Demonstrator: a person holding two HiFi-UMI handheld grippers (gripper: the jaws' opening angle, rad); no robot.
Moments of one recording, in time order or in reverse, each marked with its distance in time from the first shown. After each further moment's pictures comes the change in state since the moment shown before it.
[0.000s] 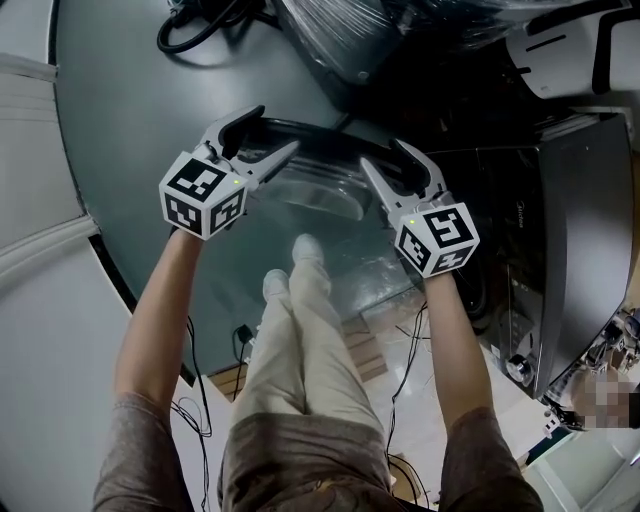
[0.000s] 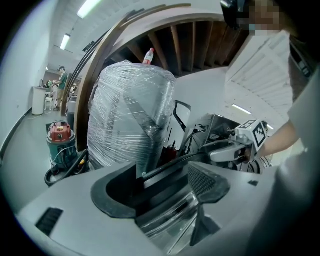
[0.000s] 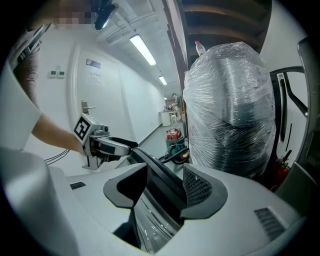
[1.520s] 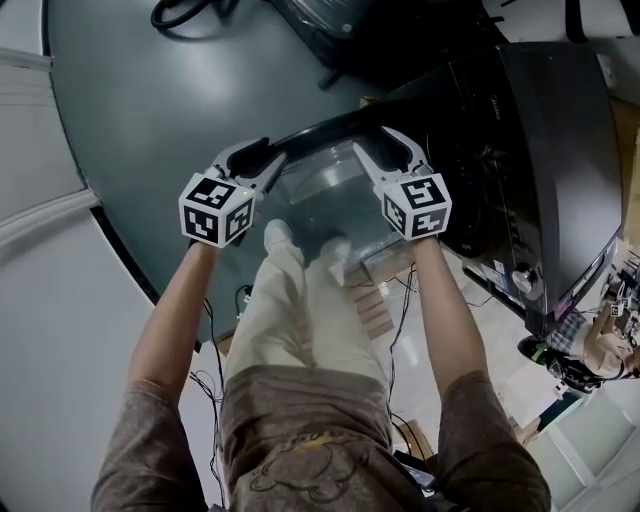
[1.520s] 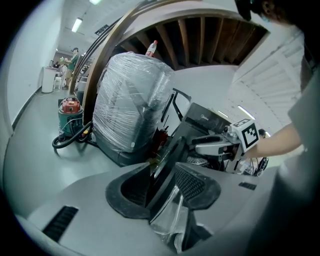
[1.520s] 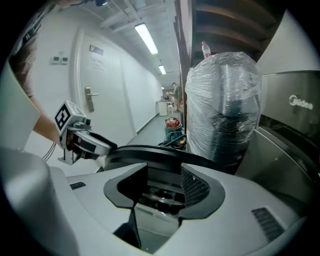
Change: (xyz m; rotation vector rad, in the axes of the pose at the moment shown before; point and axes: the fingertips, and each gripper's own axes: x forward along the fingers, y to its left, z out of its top) left arm -0.100 -0.120 -0.092 -0.163 0.167 0.013; right arm -0.091 0.068 -0.068 -0.013 0.133 -0.070
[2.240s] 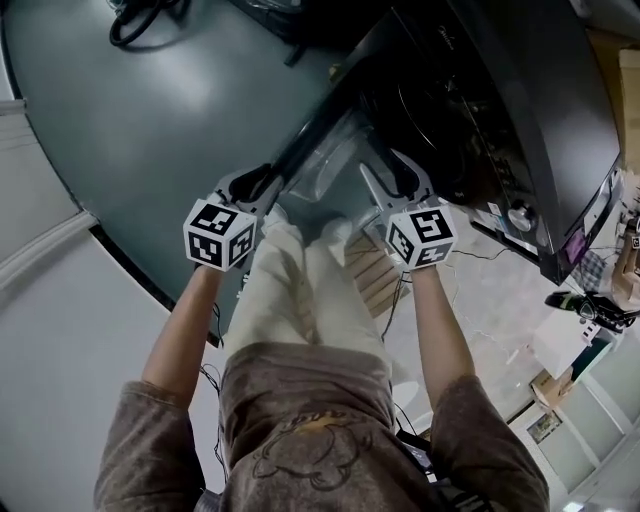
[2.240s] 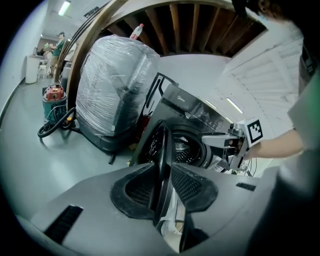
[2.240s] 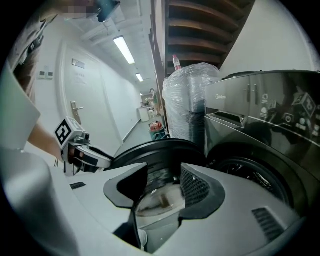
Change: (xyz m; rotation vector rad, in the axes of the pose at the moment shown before) left arm 0.000 -0.096 -0.061 0.021 0.146 -0.137; right arm -0.131 0.006 -0.062 0.211 -0.057 -0.183
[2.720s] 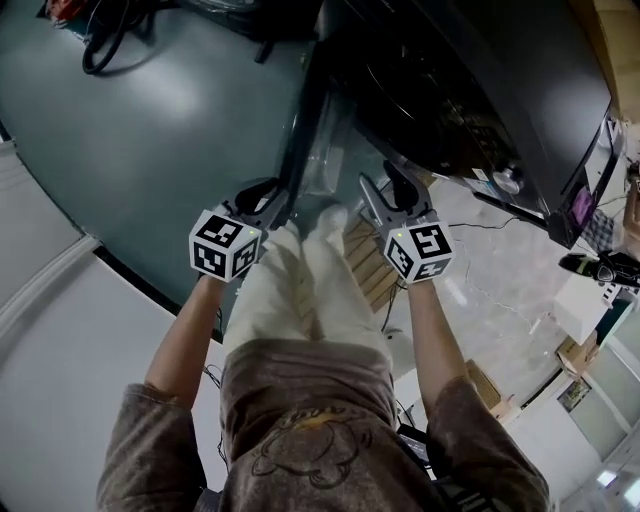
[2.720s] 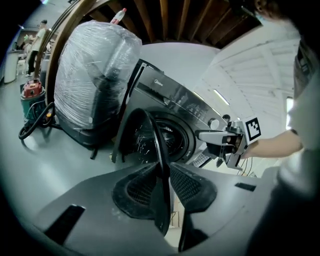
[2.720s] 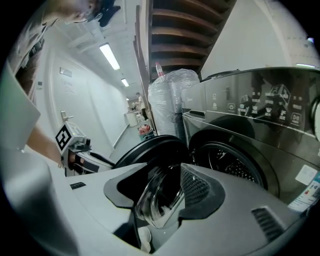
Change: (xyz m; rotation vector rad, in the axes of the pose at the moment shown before) left arm 0.029 -0.072 -0.025 0.075 0.118 -0.143; right arm -0.075 -0.022 -0.038 0.130 -0.030 -0.119
